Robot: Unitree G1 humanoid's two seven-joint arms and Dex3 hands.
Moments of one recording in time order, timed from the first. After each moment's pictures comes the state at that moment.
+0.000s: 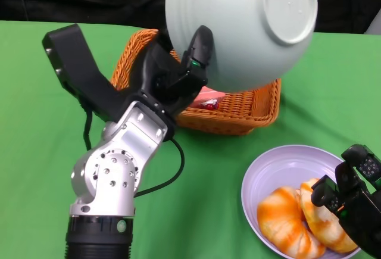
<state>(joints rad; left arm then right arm) -0.54 -0.25 0.11 0.06 -0.80 0.48 0.11 0.20 0.06 -0.26 -0.43 0.88 0.61 -0.02</state>
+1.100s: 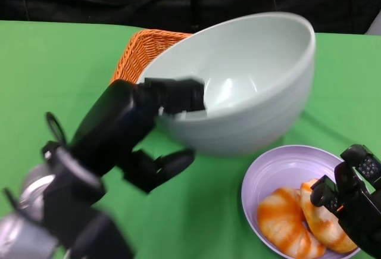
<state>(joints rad) -0.22 0.31 -0.17 -0.13 0.32 -0.61 -0.14 0.20 0.05 -0.26 -0.43 0.88 0.61 -0.02</state>
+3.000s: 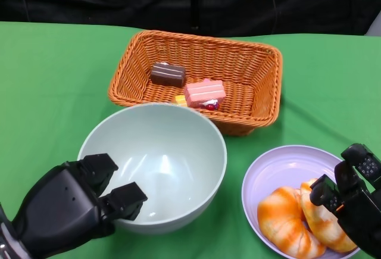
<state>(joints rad) -0.03 0.57 -0.18 0.13 1.21 -0.77 0.68 0.20 0.05 -0.26 -0.44 0.90 0.62 -0.05</state>
